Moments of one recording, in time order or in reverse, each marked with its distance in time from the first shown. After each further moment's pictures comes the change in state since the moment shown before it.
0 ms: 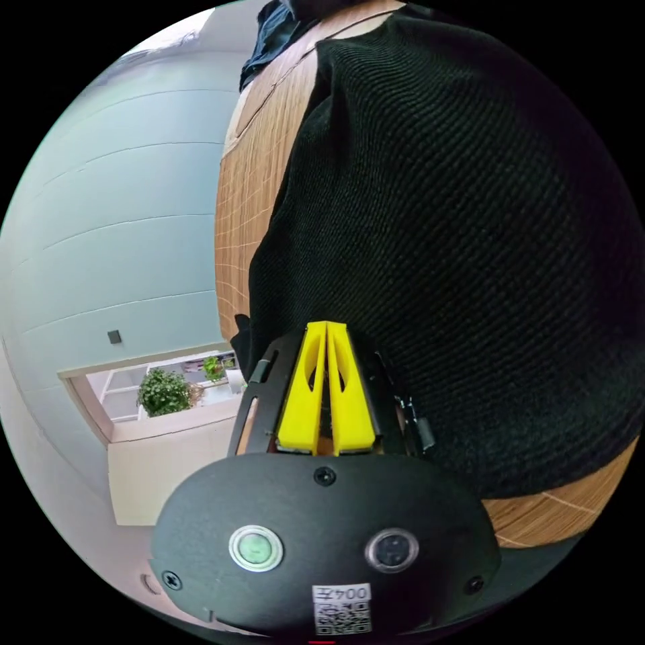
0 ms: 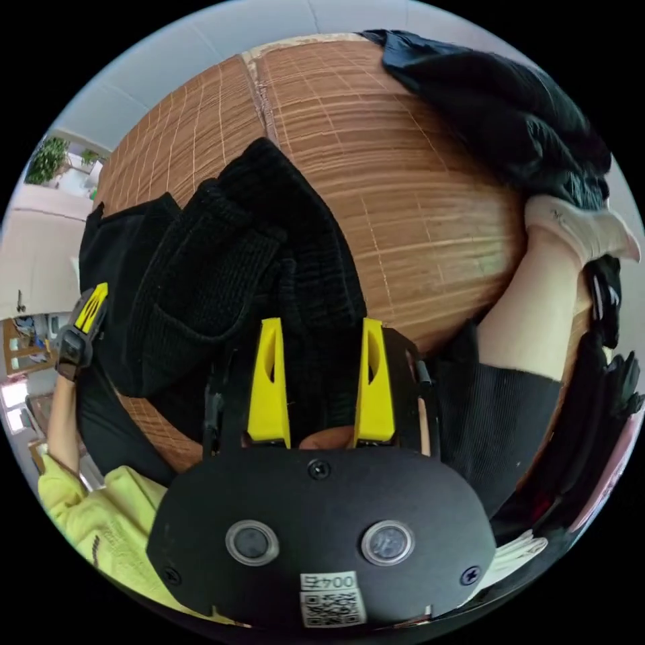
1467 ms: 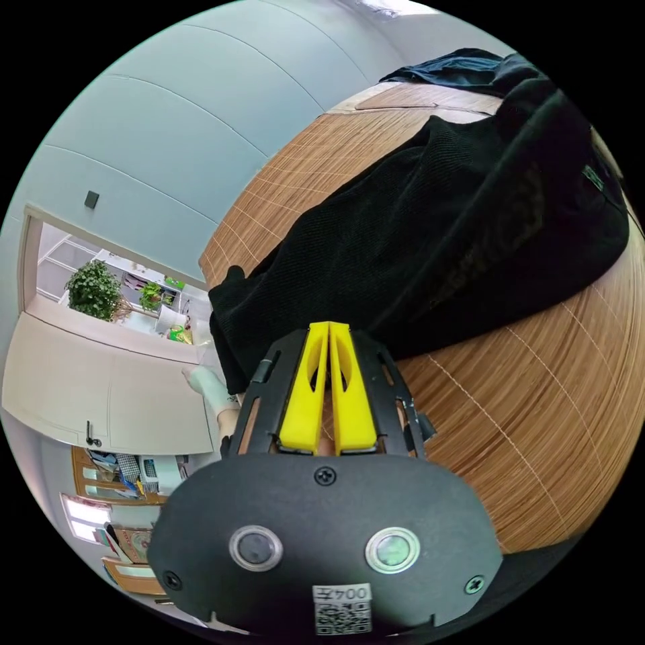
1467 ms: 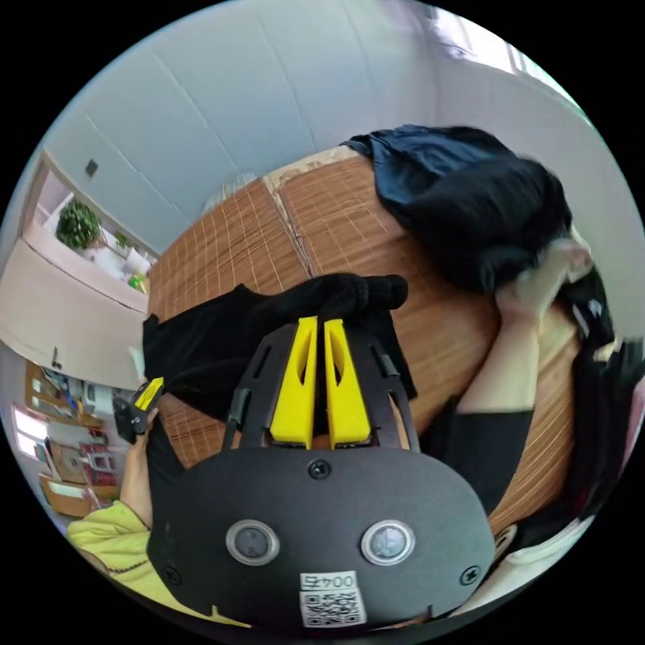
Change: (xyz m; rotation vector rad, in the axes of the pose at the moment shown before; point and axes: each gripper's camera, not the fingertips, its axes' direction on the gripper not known) left arm -0.288 -0.005 -0.113 0.042 0.287 -0.503; right arm 0.013 0.000 -0.070 0.399 -0.133 0.122
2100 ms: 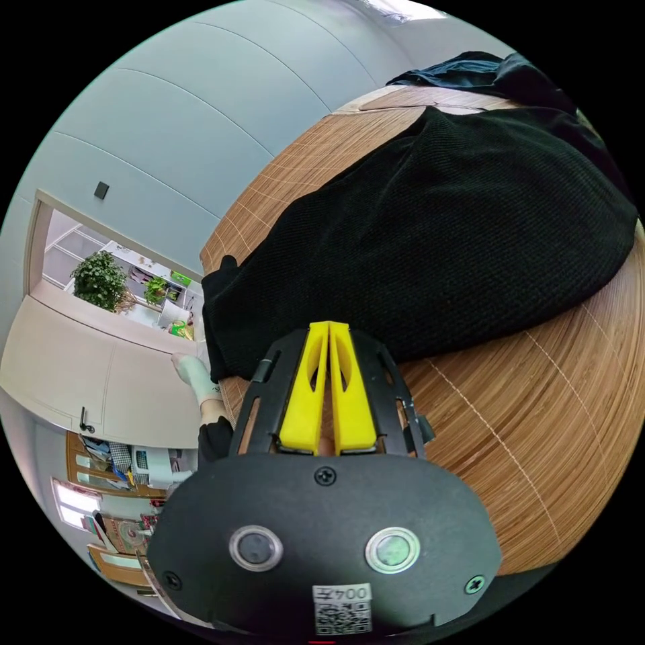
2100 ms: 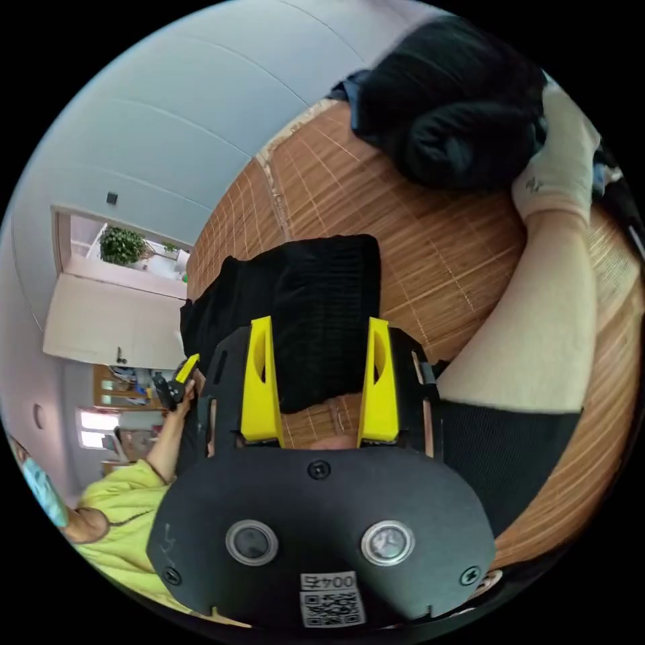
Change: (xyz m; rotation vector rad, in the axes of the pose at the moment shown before) left arm 0.039 0.088 0.077 0.233 -0.416 0.874; right arm 0.164 0.093 0.060 -0.157 -0.361 0.112
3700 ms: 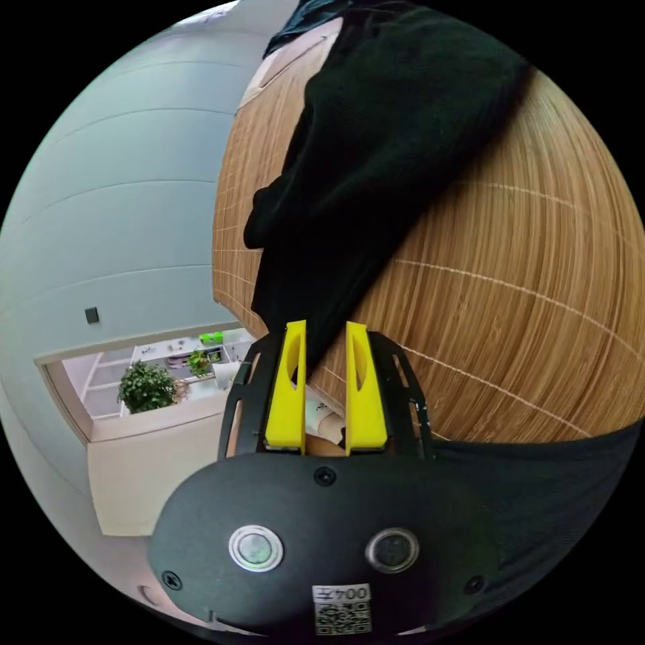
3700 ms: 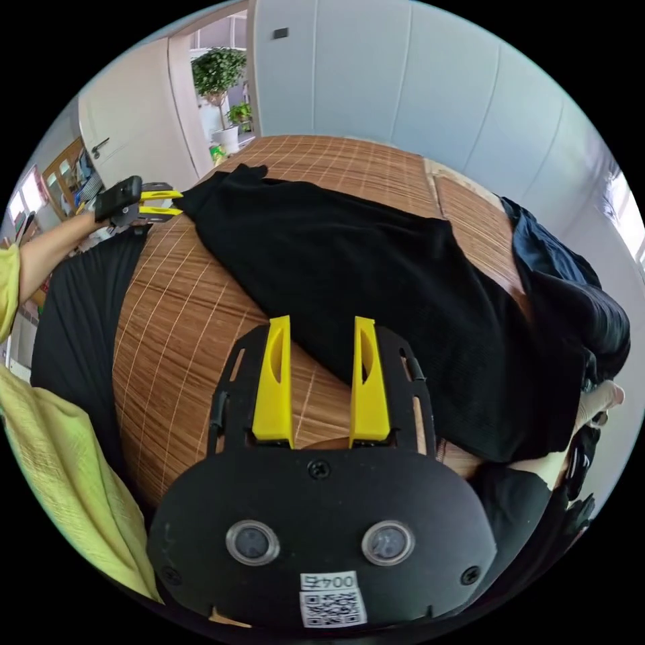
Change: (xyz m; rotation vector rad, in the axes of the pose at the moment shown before) left arm -0.001 -0.018 -0.002 -0.083 -0.216 0.598; right arm -0.526 0.103 0.036 0.040 0.475 -0.727
